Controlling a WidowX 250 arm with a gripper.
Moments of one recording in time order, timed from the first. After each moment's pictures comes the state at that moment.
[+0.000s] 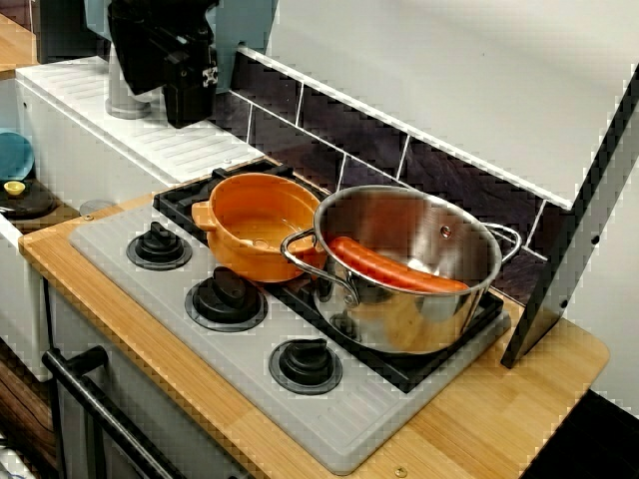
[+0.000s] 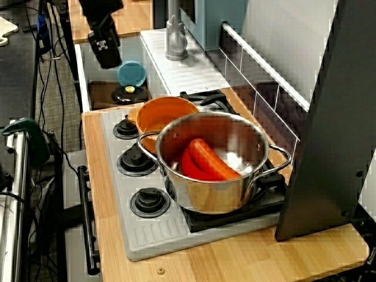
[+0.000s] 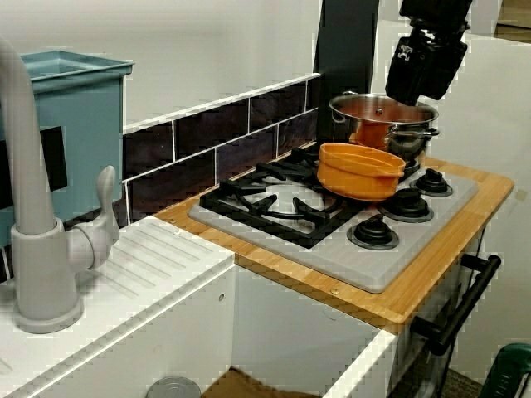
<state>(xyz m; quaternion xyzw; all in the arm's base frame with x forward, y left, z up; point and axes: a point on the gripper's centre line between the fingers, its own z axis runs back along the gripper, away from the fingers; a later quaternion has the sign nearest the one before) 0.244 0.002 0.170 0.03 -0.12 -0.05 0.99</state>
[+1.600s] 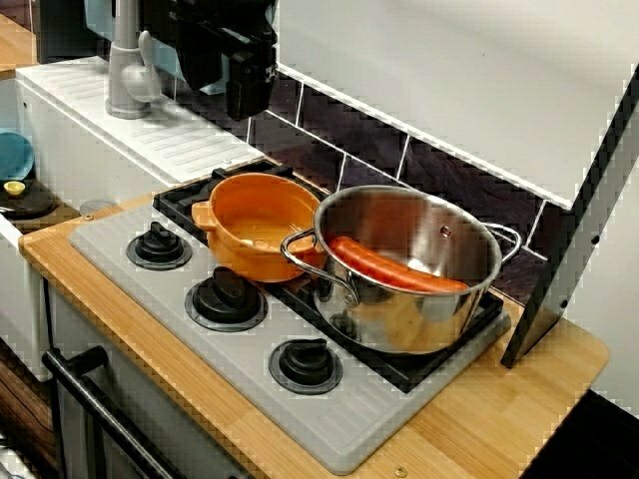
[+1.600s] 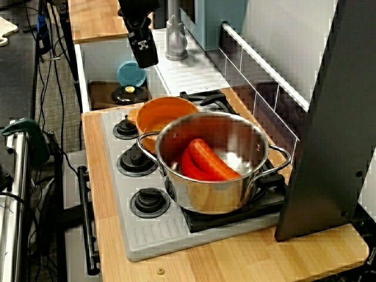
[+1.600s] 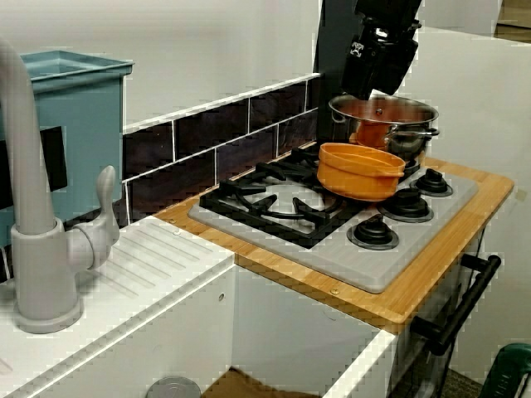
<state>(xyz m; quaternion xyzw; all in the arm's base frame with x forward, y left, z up) 0.288 -0.001 0.166 0.04 -0.13 -0.02 0.99</state>
